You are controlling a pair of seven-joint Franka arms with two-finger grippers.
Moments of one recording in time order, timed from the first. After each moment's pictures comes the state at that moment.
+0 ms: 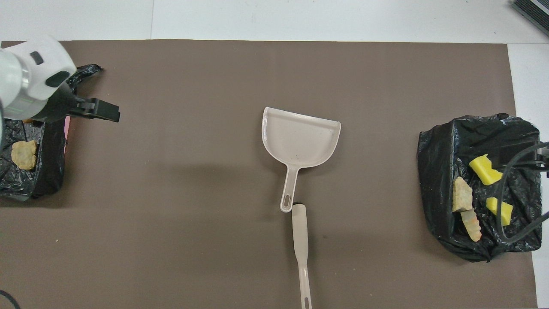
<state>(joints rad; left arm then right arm) -0.24 0.11 0.16 -1.60 -0.11 1.80 0.12 0.10 -0.13 -0.11 -1.60 0.00 1.47 0.17</state>
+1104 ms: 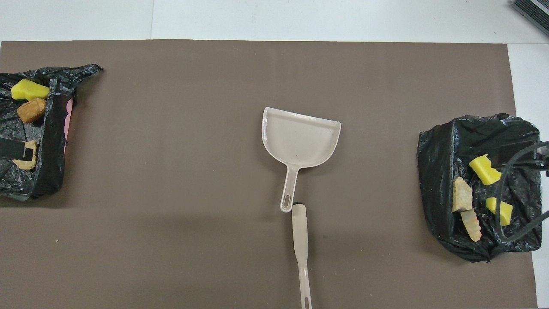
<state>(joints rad) -0.12 -0.08 0.14 -1.60 -0.02 1.54 0.11 0.10 -0.13 -0.11 -1.60 0.00 1.47 0.17</state>
